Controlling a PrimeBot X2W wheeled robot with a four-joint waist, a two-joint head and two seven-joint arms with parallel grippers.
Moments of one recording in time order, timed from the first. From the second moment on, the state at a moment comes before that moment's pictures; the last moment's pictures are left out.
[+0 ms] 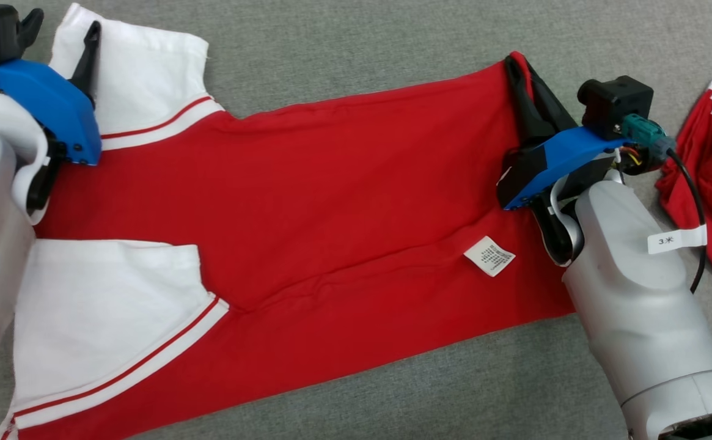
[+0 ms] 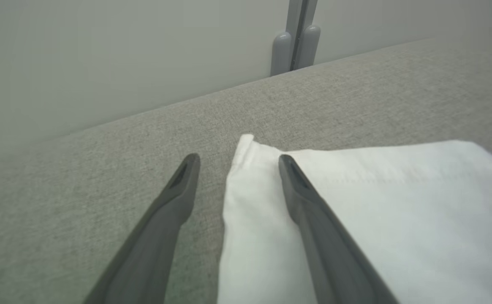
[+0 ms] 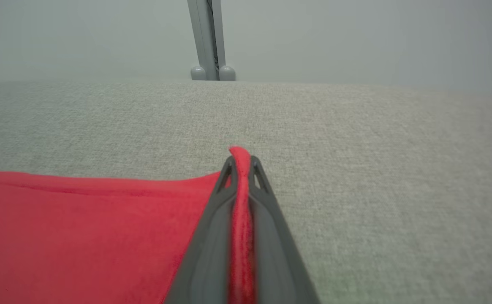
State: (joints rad) left arm -1.08 0.45 -0.65 0.94 -0.60 -0.13 -0.05; right arm -0.89 -0.05 0.15 0.82 0.18 0.13 -0.26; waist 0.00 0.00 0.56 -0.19
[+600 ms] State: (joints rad) left arm -1.11 0.46 -0.78 0.95 -0.70 -0.13 -0.25; right arm -0.87 -0.05 0.04 0.77 0.11 0.13 -0.26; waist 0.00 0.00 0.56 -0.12
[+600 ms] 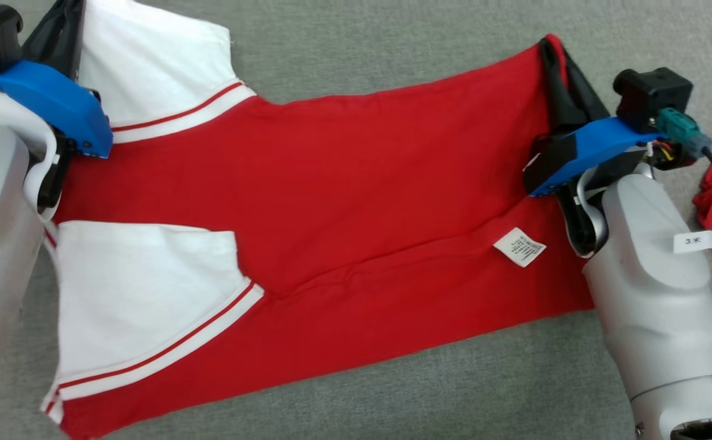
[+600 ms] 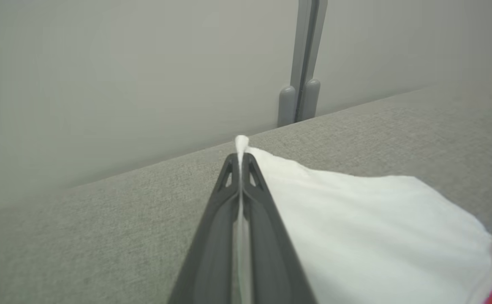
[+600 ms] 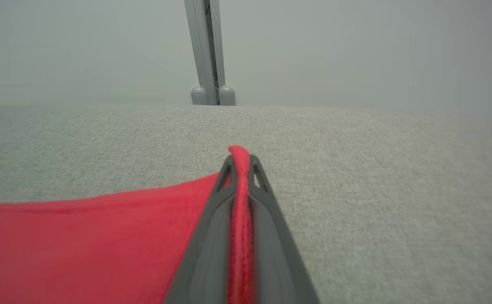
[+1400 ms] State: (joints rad) left arm -0.52 0.26 -0.43 0.56 -0.45 -0.13 -0.26; right arm -0.52 -0.05 -0.17 0.69 0.03 0.13 -0.26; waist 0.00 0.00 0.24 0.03
